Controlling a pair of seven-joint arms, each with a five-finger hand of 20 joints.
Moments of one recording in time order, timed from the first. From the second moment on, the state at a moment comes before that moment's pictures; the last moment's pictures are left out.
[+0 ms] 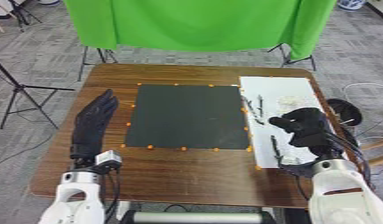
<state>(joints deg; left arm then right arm) 118.7 -73.2 -91.8 -117.7 60.5 7.0 16.0 -118.9 -54.3 86.6 -130.9 -117.6 15.5 32.1</state>
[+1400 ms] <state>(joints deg) 121.9 -70.7 -94.3 -118.7 60.2 7.3 14.5 -117.0 -59.0 77.9 -123.6 -140.3 3.4 45.5</state>
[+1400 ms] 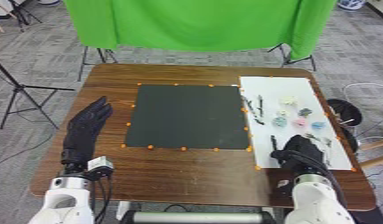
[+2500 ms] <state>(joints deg) 121.9 -70.7 -94.5 -118.8 60.2 7.1 14.3 -115.6 -59.2 74.1 -121.5 -142.9 7.7 44.9</state>
